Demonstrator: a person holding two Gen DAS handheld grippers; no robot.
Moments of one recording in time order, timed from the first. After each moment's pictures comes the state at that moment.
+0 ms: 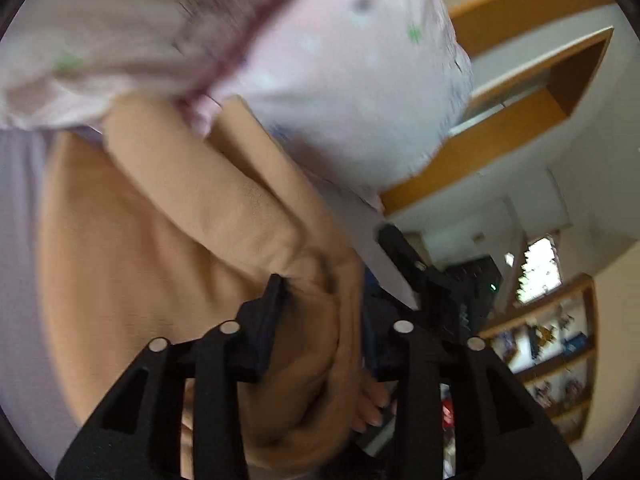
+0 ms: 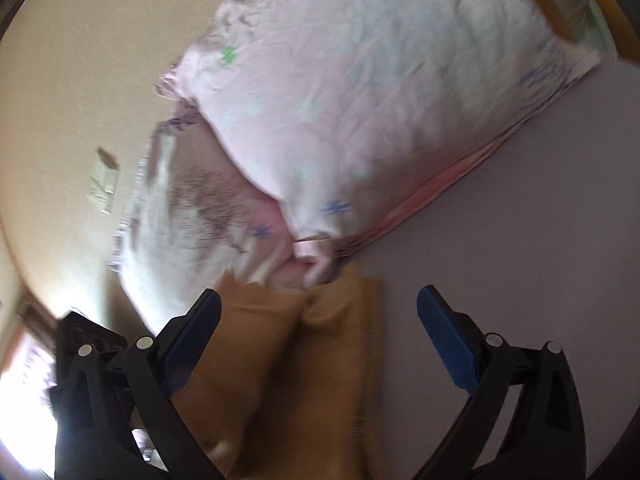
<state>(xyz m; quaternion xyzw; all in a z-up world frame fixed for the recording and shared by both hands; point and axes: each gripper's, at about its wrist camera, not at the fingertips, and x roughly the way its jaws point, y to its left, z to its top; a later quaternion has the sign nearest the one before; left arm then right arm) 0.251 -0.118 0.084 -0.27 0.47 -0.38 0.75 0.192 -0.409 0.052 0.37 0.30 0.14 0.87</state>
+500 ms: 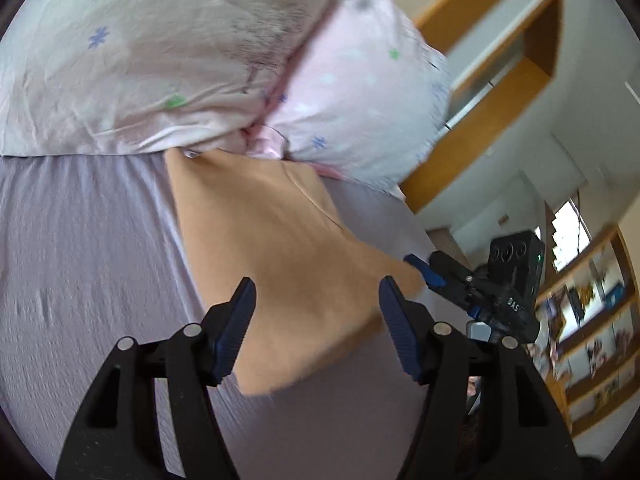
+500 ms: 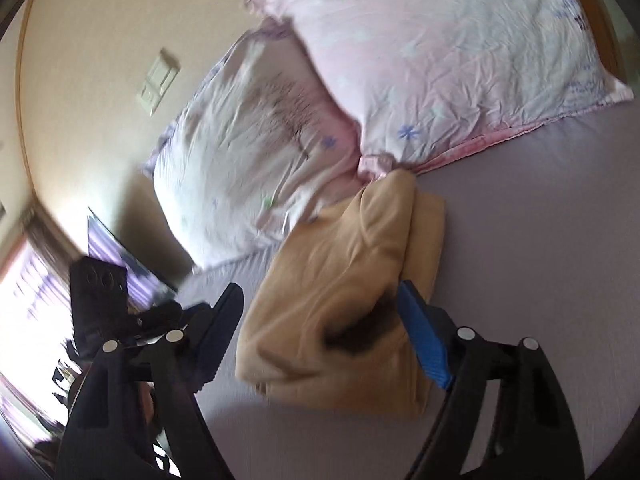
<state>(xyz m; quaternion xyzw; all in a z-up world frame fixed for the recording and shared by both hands) 0.167 -0.013 0.094 -0.17 0.41 -0.36 0.82 0.114 -0.349 0.084 0.26 0.36 0.24 0.86</state>
